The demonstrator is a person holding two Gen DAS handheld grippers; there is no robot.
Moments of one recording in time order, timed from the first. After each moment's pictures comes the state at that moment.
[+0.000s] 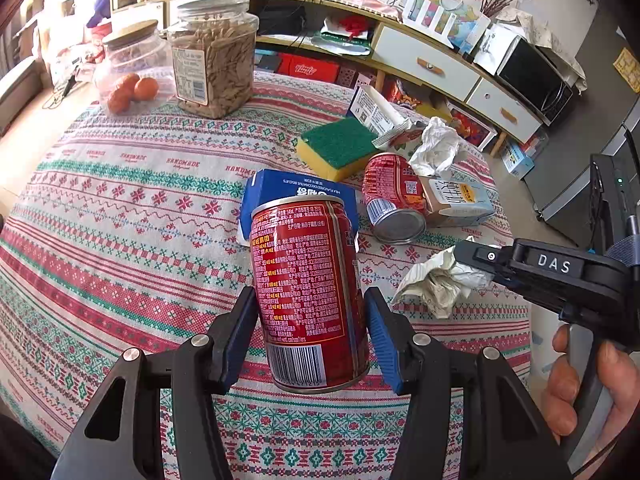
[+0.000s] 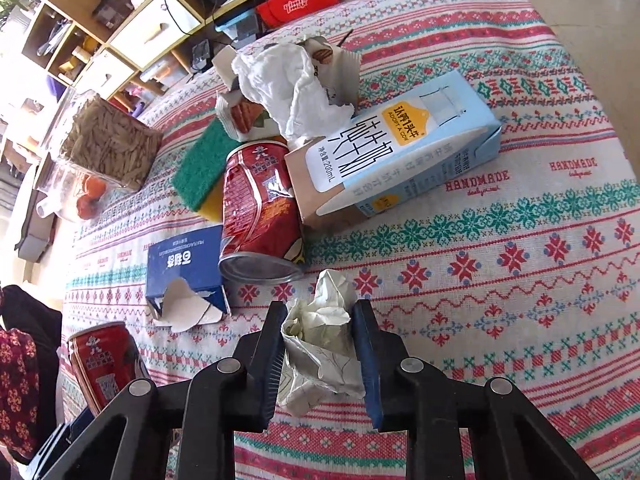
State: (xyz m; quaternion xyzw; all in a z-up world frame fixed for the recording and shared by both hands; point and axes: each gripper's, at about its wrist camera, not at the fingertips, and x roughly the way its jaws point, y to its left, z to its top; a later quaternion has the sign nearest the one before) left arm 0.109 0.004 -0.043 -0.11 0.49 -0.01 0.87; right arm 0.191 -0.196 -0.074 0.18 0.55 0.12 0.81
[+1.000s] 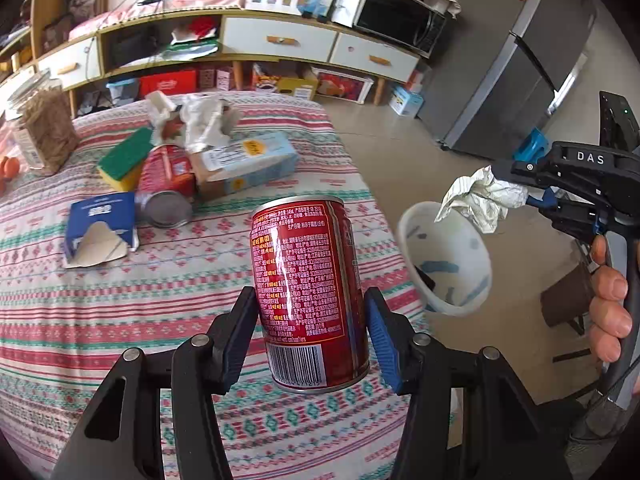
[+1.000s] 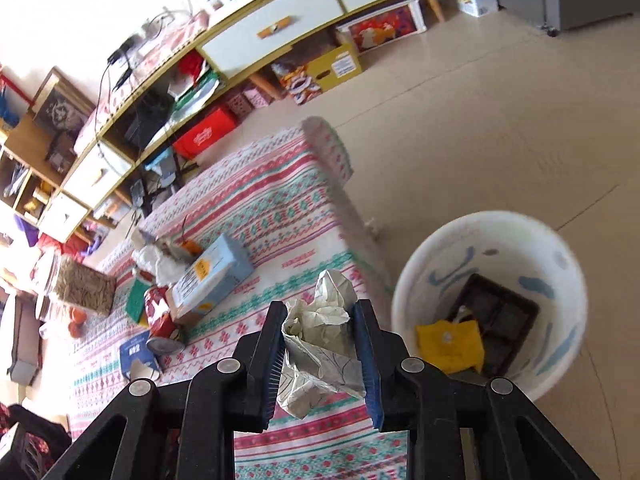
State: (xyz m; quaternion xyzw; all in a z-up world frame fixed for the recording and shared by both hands) left arm 0.066 -0.153 -0.012 -0.03 0.48 -0.22 0.85; right arm 0.097 -0.403 0.020 0.27 0.44 -0.04 0.85
